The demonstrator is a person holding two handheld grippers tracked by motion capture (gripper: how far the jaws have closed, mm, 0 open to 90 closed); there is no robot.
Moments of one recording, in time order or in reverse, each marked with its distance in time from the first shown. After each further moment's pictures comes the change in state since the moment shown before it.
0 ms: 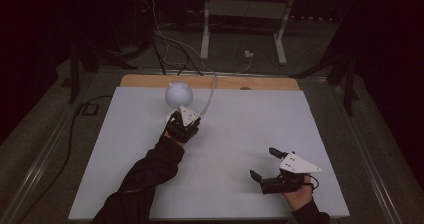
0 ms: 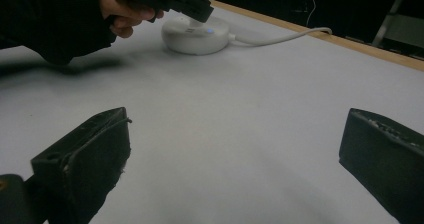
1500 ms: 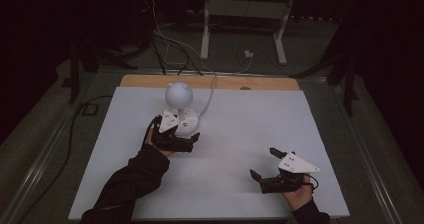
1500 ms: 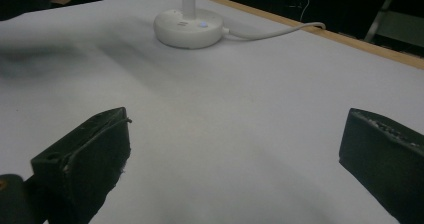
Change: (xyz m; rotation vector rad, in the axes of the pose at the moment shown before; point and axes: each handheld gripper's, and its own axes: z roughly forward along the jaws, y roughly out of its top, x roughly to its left) left arm 0.014 0.001 -0.069 -0.079 -0.188 -0.047; right arm 0.000 -0.002 0.002 0.020 -0.025 -0.009
